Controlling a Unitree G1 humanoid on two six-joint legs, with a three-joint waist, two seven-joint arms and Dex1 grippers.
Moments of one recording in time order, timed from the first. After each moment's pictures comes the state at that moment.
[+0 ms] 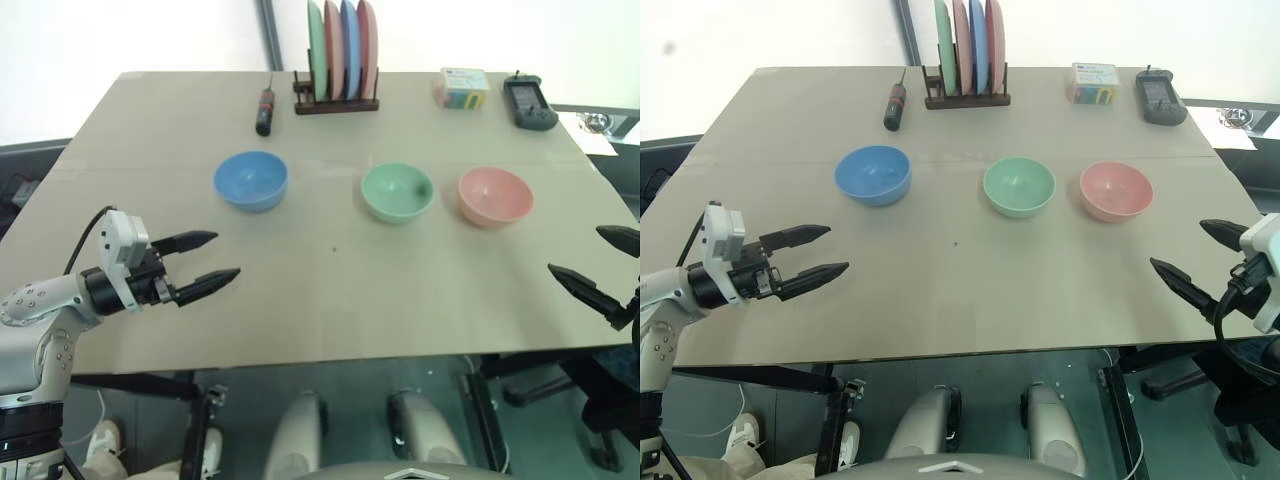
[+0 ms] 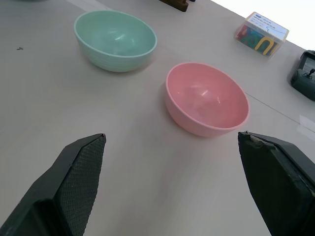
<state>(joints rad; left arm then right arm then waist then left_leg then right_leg) -0.05 0.87 0.39 -0.06 -0.62 0.34 -1.17 0.26 -0.84 -0.76 -0.70 0.62 0.71 0.76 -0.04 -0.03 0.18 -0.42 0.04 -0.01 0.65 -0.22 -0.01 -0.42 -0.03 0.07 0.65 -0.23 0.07</state>
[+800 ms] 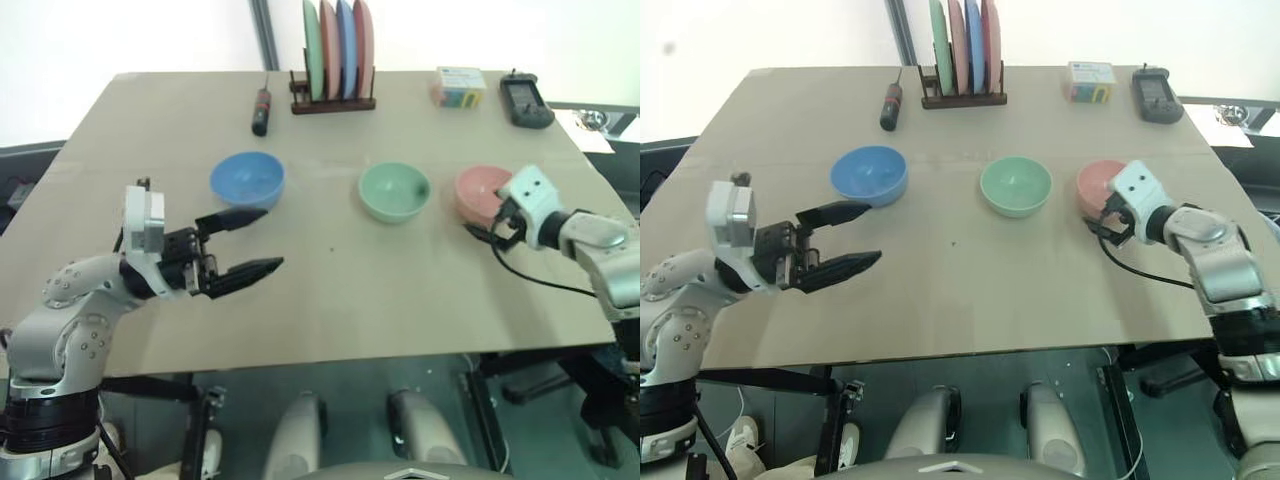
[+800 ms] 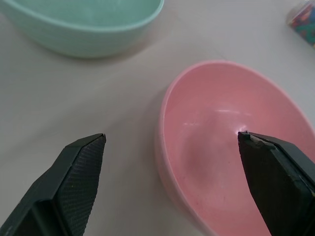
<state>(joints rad) -0.16 0.77 0.34 -0.30 -0.84 0.45 -1.15 -0.60 -0.75 0.13 0.22 0.11 0.41 0.71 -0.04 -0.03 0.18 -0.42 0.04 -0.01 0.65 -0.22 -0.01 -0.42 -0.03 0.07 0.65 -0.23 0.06</state>
